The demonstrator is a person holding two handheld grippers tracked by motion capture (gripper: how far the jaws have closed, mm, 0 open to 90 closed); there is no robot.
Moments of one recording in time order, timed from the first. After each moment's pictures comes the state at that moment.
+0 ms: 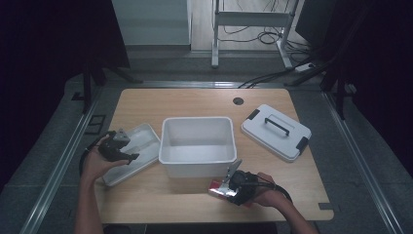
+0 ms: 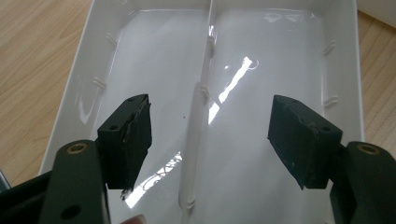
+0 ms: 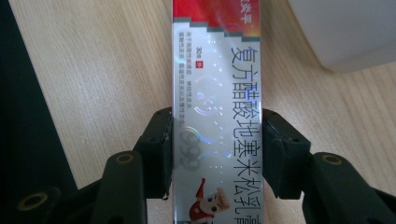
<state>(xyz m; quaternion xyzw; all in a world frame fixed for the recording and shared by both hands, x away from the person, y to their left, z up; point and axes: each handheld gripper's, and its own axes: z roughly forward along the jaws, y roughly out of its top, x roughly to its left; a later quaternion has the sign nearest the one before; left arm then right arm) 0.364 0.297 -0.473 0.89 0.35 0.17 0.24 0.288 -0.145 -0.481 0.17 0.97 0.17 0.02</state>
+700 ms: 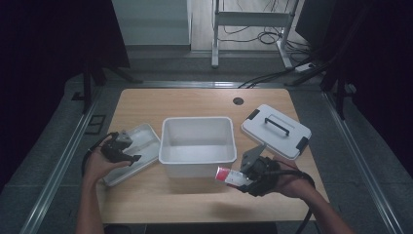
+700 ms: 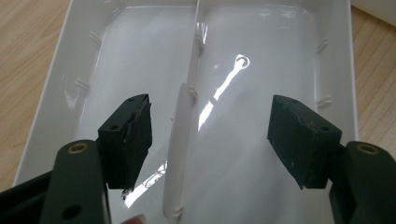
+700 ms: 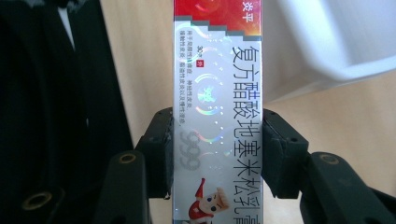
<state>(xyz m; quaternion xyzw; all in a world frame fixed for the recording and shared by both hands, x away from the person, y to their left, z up) 0.364 0.291 -0.479 0.90 0.34 0.16 0.23 0.275 -0.174 -0.367 0.11 0.96 0.23 0.05</state>
